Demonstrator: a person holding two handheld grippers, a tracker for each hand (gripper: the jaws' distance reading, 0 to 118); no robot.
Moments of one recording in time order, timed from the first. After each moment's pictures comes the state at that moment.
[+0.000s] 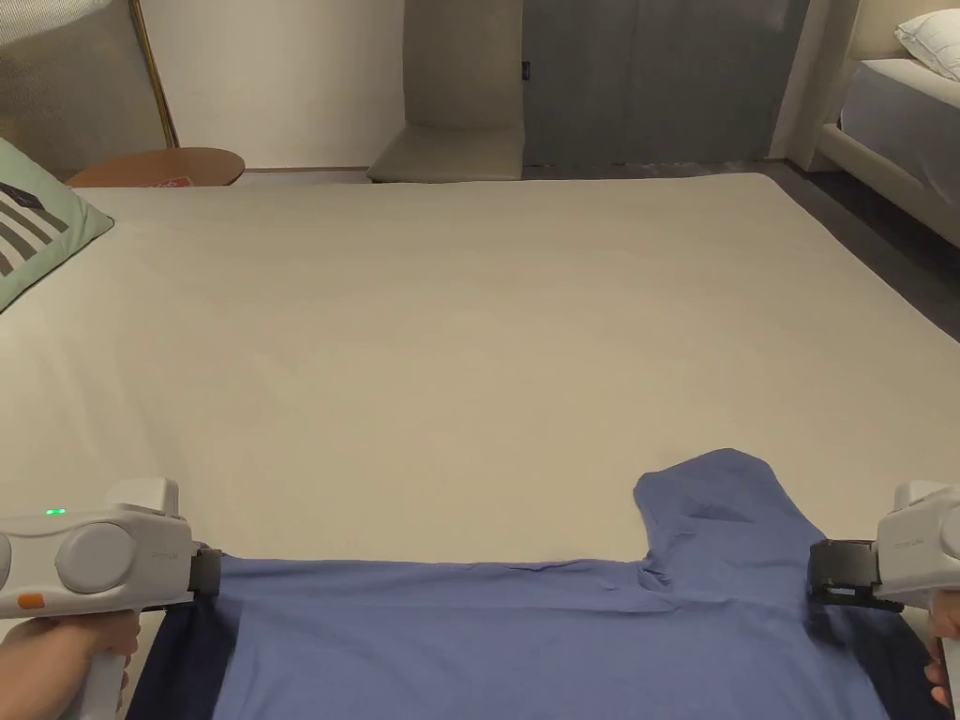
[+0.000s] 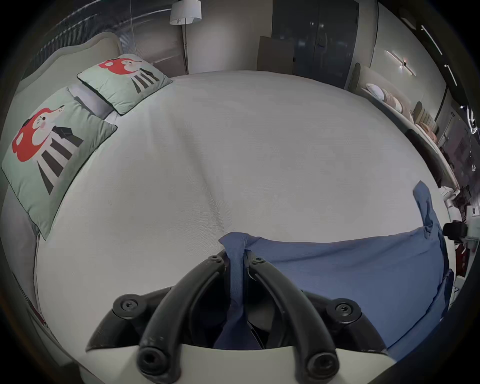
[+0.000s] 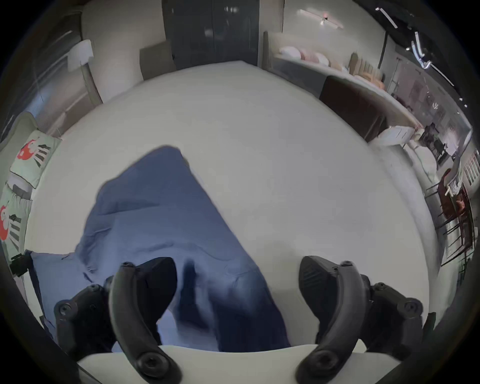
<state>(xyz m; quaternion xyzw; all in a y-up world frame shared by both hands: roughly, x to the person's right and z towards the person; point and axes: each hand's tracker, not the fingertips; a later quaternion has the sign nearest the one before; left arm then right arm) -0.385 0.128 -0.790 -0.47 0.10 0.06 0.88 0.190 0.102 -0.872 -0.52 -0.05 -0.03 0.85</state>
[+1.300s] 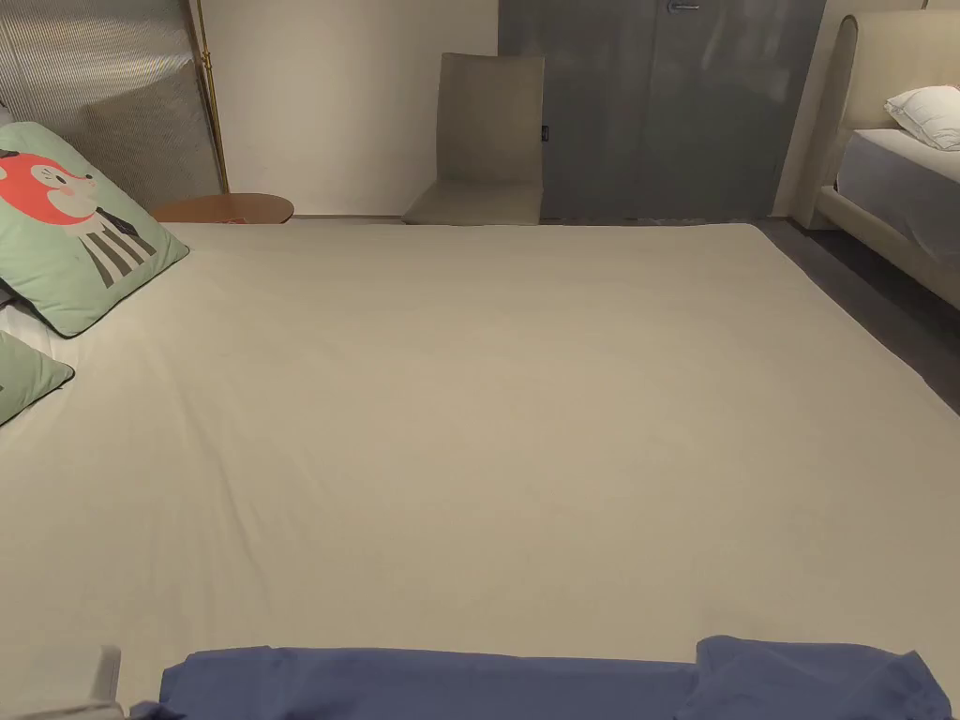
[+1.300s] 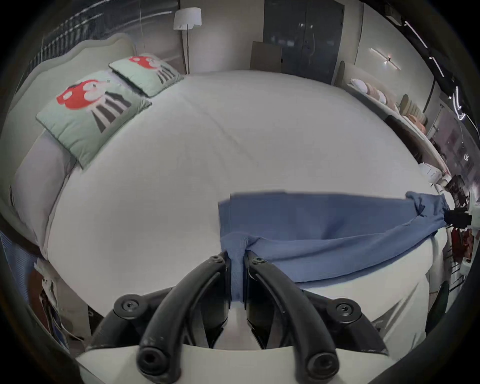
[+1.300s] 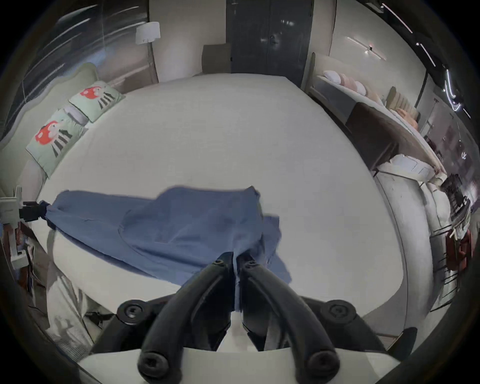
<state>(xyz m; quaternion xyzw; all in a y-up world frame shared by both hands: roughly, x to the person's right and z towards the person) -0.369 0.136 -0.504 -0.47 0.08 0.05 0.87 0.217 0.158 -0.574 -0.47 0.07 0.05 0.88</state>
